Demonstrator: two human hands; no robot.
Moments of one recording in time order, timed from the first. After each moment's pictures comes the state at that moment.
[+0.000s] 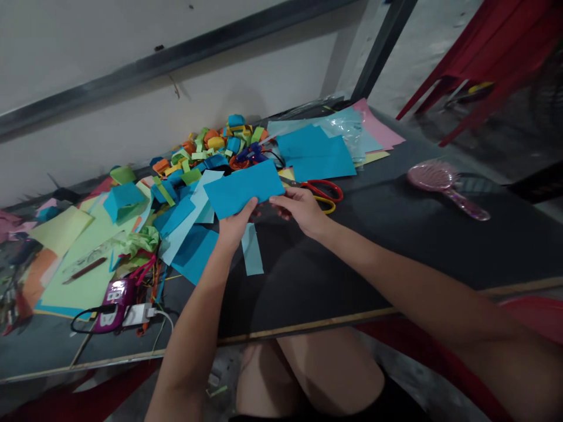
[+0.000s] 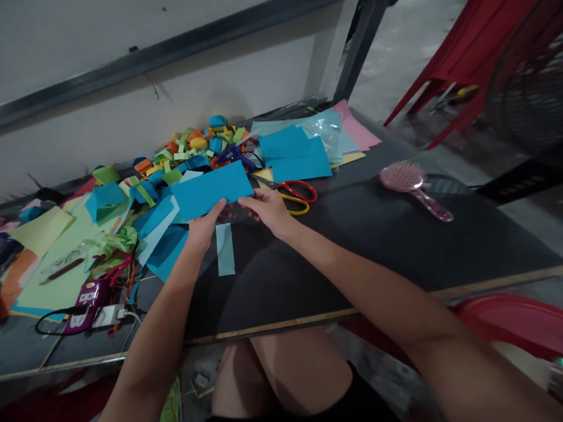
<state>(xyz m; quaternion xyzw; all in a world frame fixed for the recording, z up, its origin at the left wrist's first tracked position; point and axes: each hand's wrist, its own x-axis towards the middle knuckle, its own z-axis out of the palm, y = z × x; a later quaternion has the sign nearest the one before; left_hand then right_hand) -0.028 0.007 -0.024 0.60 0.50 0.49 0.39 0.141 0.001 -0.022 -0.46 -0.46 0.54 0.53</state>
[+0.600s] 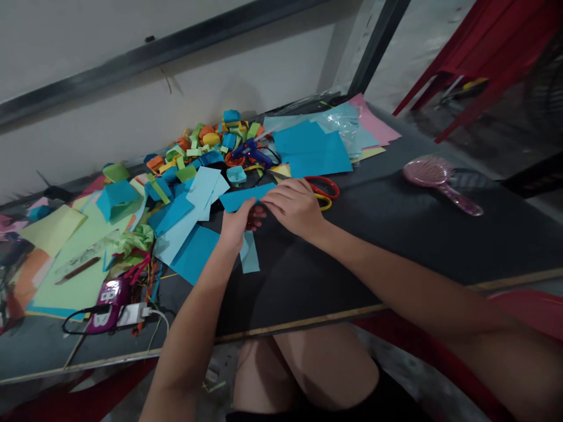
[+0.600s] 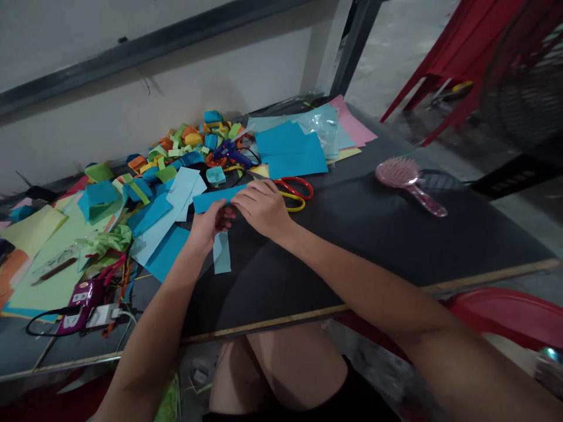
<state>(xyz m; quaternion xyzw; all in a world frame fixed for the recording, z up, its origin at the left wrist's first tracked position) -0.007 -0.003 -0.014 0.44 0.56 0.42 0.56 0.151 -0.002 -0.037 -0.41 -0.79 -0.11 0.44</state>
